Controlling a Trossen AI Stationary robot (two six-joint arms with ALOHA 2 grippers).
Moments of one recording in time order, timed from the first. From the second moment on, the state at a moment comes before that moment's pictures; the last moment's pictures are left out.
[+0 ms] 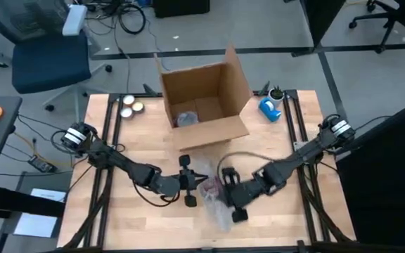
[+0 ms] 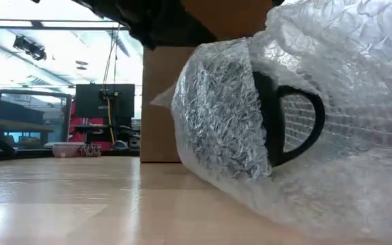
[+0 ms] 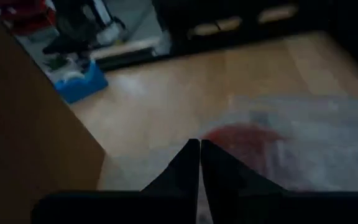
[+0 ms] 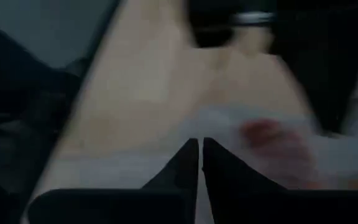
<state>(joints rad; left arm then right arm) -0.45 1.66 0.96 0.25 -0.62 -0.03 0.59 1.69 1.31 -0.42 0.27 0.22</state>
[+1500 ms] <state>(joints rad) -0.38 1.81 1.08 0.08 -0.36 -0.19 0.89 1.99 1.31 -0.43 0.81 -0.22</state>
